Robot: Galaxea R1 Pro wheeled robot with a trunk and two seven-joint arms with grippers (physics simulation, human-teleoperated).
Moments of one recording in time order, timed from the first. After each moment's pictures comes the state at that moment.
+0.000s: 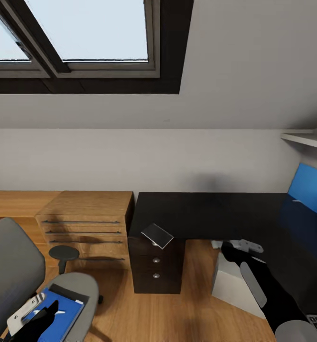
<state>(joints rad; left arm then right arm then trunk) 0.11 -0.09 0.40 -1.62 0.50 0.47 0.30 -0.49 -0.15 0.03 -0.99 -0.45 0.43 -0.28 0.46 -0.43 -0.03</state>
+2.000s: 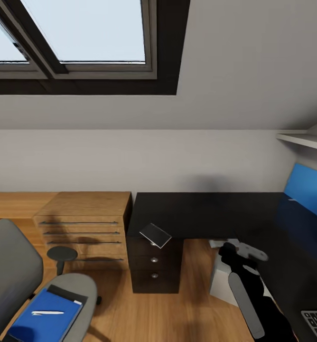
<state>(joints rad) 0.11 -0.07 0.04 -1.00 0.32 0.28 0.28 -0.29 -0.02 0.07 -1.45 -0.47 0.49 -0.68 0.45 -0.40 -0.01</state>
